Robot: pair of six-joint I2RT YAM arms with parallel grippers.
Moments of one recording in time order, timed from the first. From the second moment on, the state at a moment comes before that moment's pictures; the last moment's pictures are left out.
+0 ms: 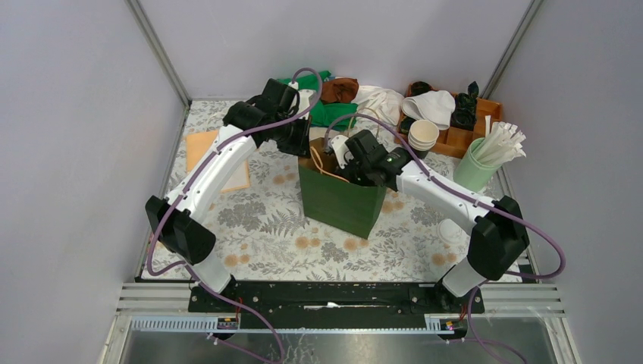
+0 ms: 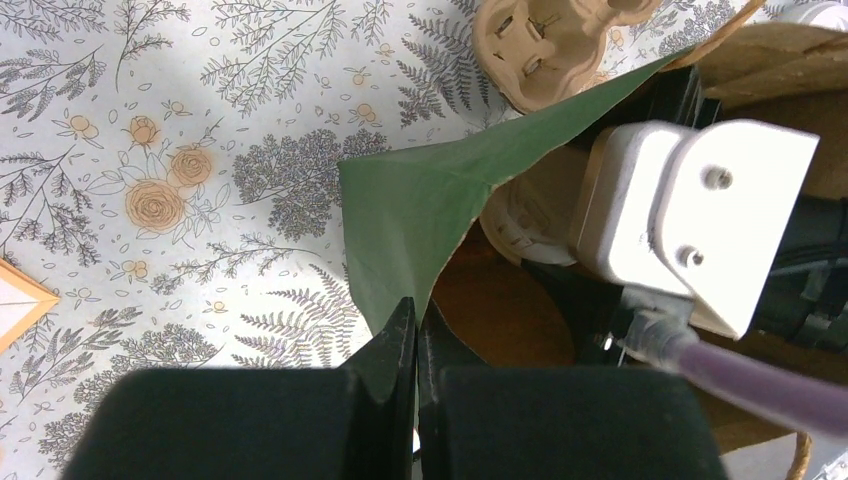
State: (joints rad) left arm -0.52 1.66 1.81 -1.04 0.25 -0.23; right arm 0.72 1.58 1.28 -0.68 -0.09 -0.13
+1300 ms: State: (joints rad) left arm -0.53 1.61 1.72 -0.98 0.26 -0.22; right arm 0.82 1.60 1.34 -0.84 -0.01 -0.01
